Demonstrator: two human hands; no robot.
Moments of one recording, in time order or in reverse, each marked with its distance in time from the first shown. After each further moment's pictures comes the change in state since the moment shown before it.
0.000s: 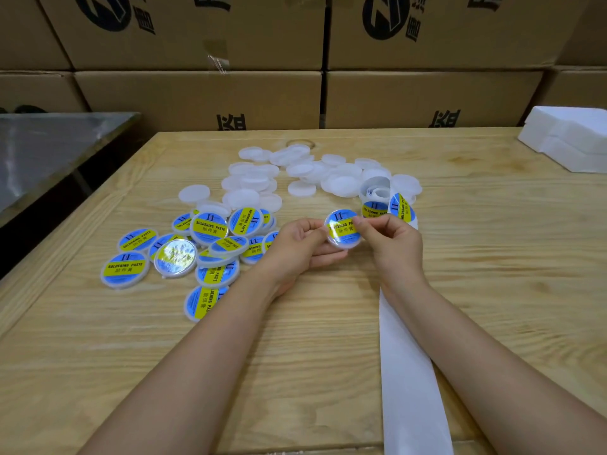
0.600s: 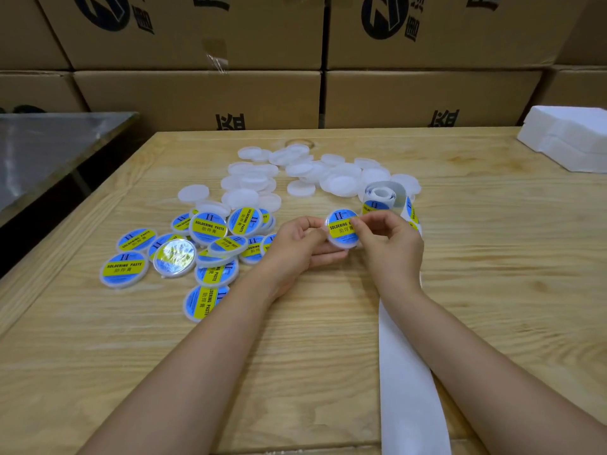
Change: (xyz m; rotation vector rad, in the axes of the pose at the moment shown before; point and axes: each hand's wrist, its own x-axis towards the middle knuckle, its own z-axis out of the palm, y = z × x) left_hand -0.001 -0.002 0.000 -0.009 0.002 0.026; right_hand -0.007 -0.003 0.003 -0.262 0.074 -0.218
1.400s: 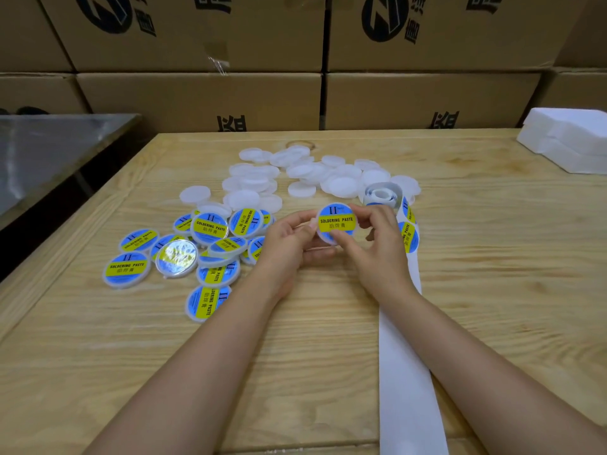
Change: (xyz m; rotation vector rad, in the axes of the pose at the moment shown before) left_hand -0.005 0.003 -0.002 -0.021 0.112 0.125; right_hand -0.004 0.001 0.004 -0.151 -0.205 -0.223
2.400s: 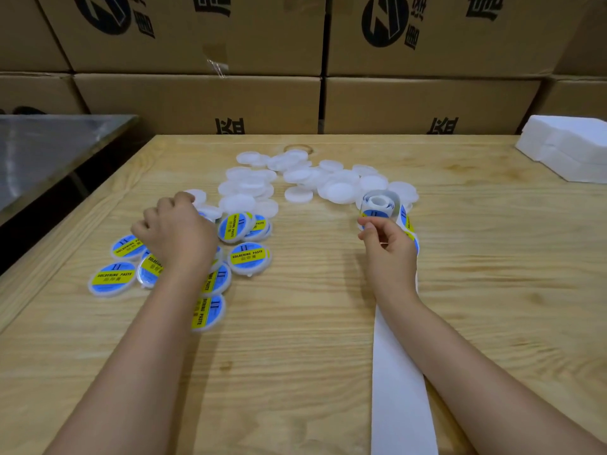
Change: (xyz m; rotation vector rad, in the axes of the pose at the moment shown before) left_hand 0.016 0.044 -0.094 1.509 0.928 0.139; right_hand 0.006 0.005 -0.006 0.210 0.176 0.309
